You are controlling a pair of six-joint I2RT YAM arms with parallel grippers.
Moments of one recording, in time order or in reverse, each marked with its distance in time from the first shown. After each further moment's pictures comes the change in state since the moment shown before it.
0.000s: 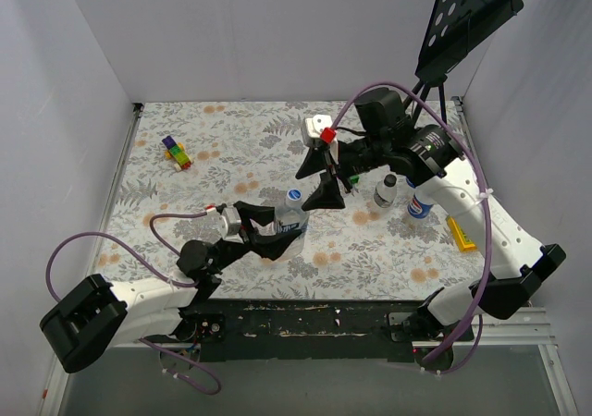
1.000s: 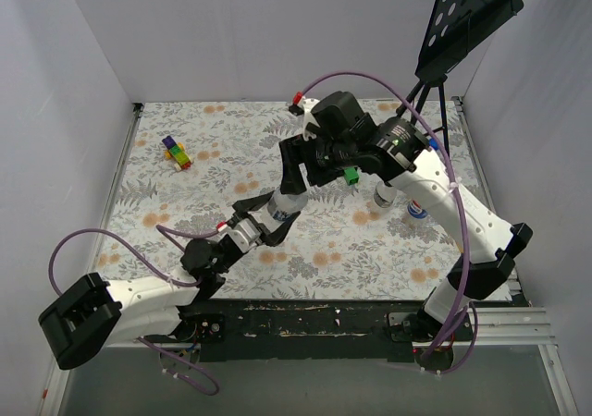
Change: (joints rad) left arm -0.077 -0.002 0.082 -0.098 -0.170 0.547; right arm 0.175 0.169 0.225 -0.213 0.783 0.921
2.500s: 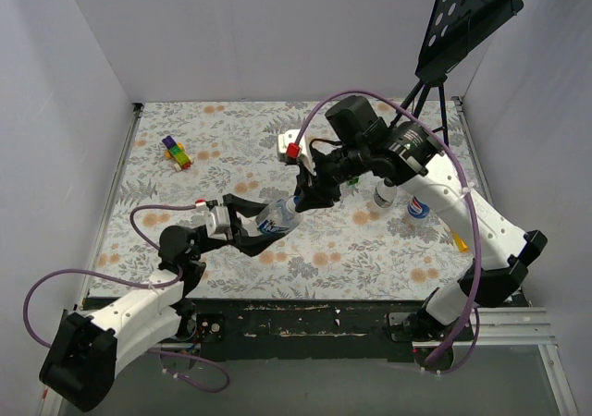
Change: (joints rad) left arm 0.392 -0.209 0.002 -0.187 0.715 -0.470; right arm -0.032 -0.082 -0.104 0.036 -0.534 -0.924
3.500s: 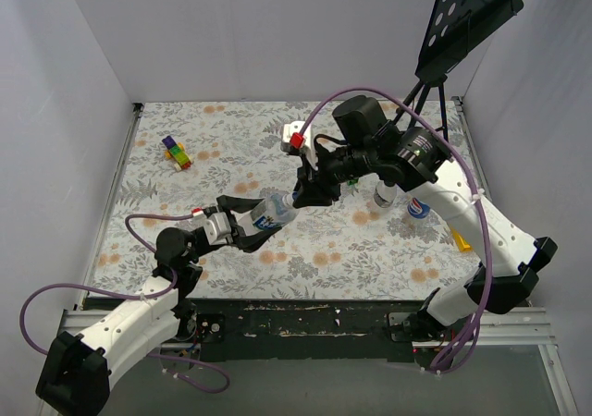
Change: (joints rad) left arm -0.008 -0.099 0.008 -0.150 -0.103 0.185; right arm 0.002 -0.041 -0.020 0.080 0.050 0.148
